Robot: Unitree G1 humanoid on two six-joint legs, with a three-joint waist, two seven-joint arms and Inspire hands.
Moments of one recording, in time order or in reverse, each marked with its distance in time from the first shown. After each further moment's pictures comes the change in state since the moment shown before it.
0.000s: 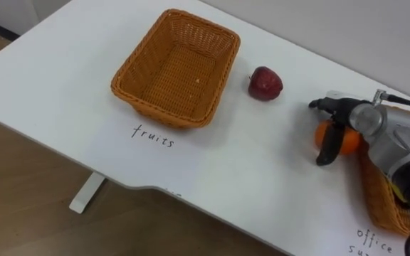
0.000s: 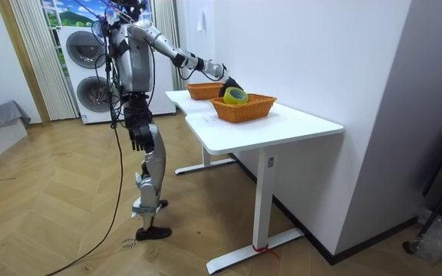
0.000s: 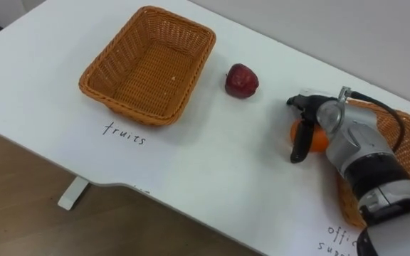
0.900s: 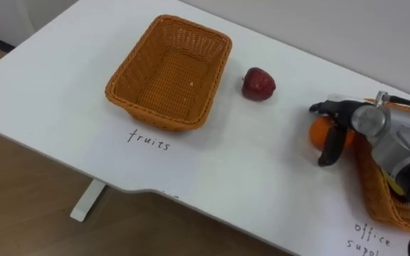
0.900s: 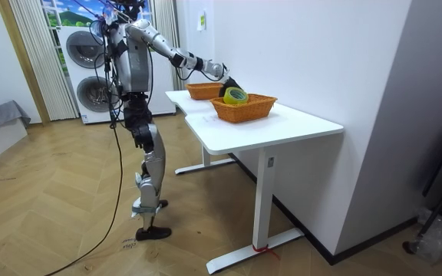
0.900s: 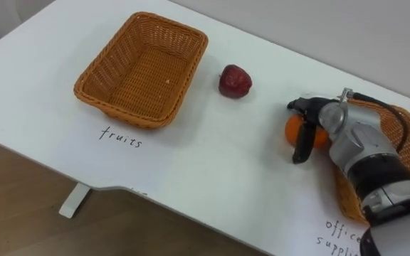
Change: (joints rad) left arm 0.002 -0.001 0.003 -0.038 0.000 0.000 -0.010; right arm 0.003 -0.019 -0.003 0.005 0.001 -0.023 0.030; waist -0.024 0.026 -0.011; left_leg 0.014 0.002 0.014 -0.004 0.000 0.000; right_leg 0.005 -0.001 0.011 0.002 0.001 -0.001
